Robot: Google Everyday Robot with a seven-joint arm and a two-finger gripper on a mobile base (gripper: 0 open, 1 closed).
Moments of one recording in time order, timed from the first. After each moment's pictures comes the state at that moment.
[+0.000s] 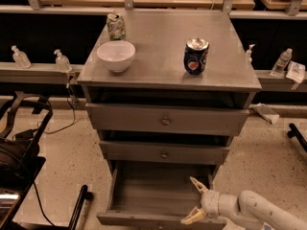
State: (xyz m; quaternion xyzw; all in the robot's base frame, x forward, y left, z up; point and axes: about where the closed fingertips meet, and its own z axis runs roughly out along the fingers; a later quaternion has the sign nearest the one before) arm 0.483 -0.151 0.329 -0.49 0.69 0.28 0.46
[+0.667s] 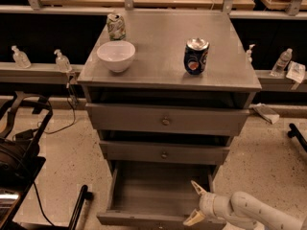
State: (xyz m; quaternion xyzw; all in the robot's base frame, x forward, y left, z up) arm 0.499 -0.173 0.246 -0.55 0.71 0.18 0.41
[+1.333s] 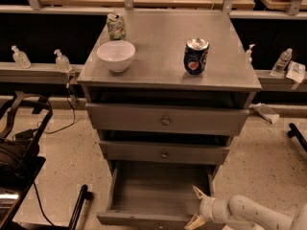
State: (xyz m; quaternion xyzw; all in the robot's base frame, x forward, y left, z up) arm 0.490 -0.185 0.209 -0.55 0.73 0.17 0.37
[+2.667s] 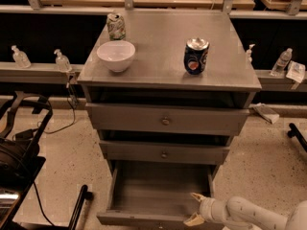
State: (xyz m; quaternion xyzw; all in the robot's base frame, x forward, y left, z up) arm 0.494 -0.196 0.188 -0.53 0.75 0.15 0.36
